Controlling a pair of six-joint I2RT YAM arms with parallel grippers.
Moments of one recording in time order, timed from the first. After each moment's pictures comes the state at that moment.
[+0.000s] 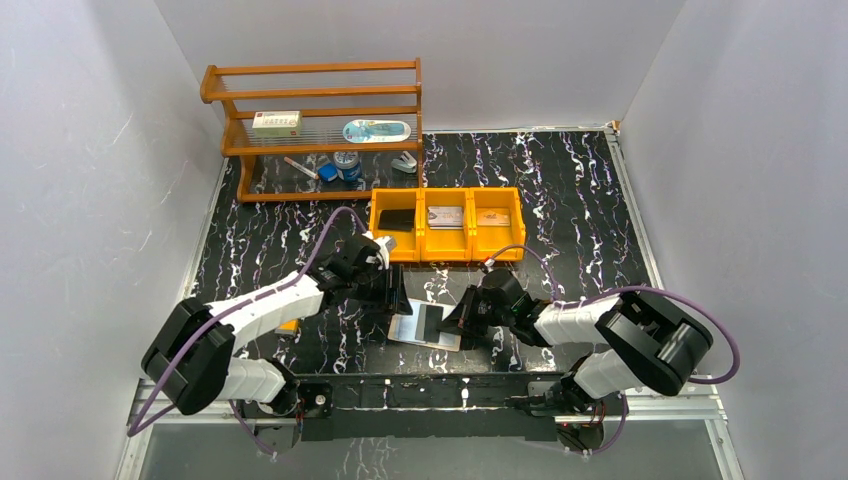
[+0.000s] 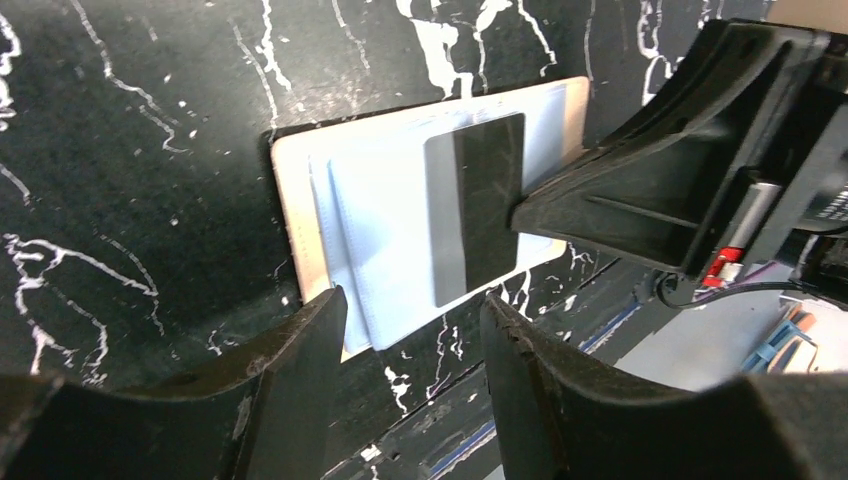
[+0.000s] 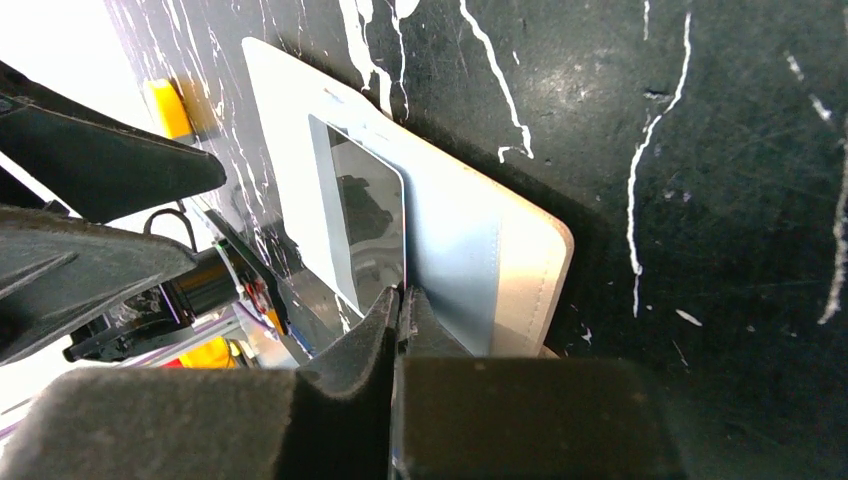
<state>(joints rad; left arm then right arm) -0.70 1.31 0.67 -0.32 0.30 -0.63 0.82 1.40 0.30 0.40 -0.30 1.16</state>
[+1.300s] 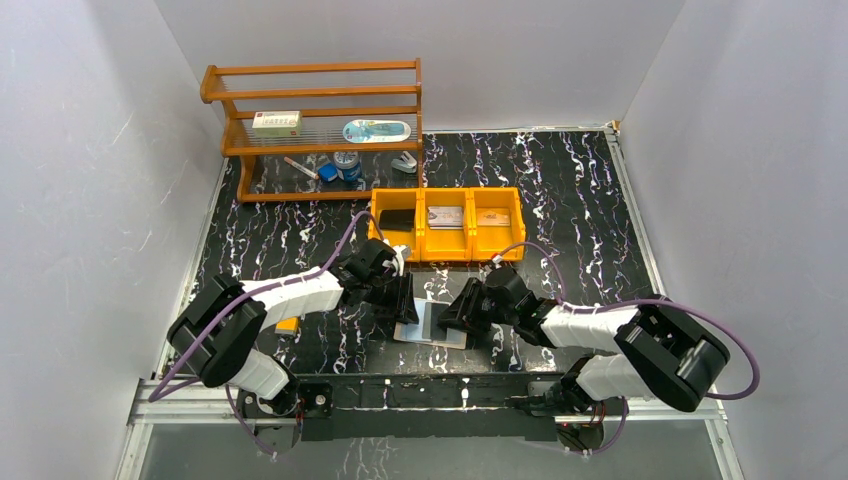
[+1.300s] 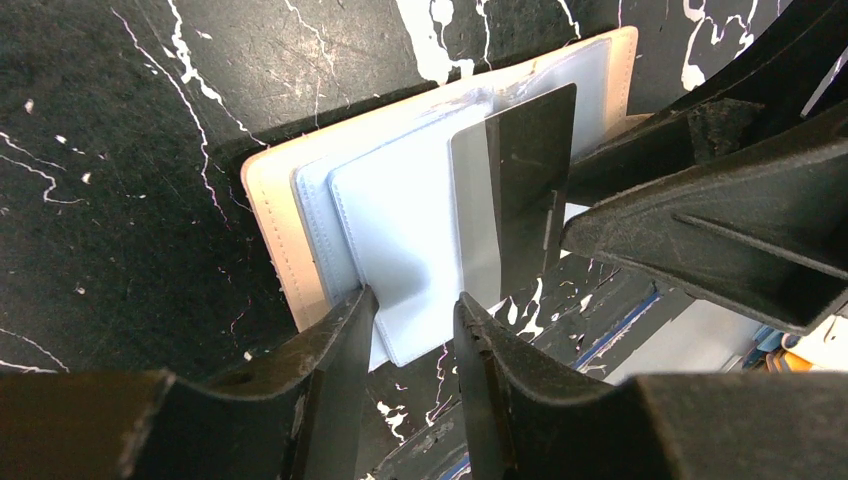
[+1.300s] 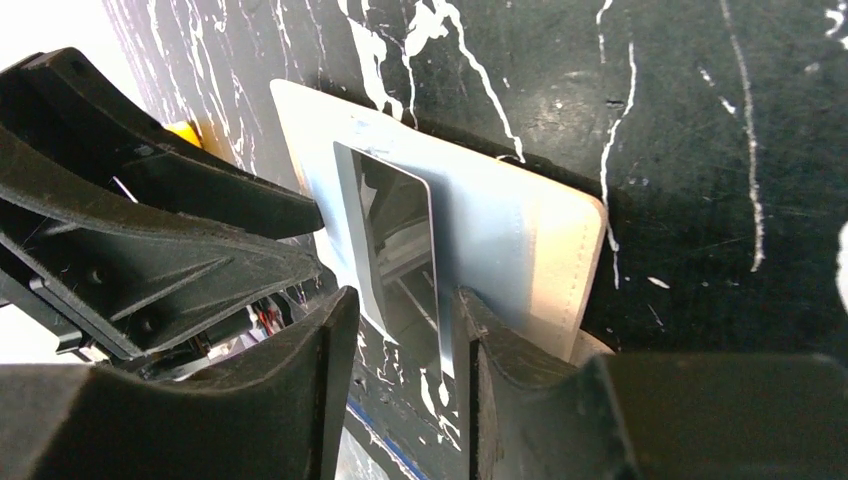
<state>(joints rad) -0.75 1.48 0.69 -0.23 0.35 -0.63 0.82 1.30 0.31 0.30 -0.22 1.19</state>
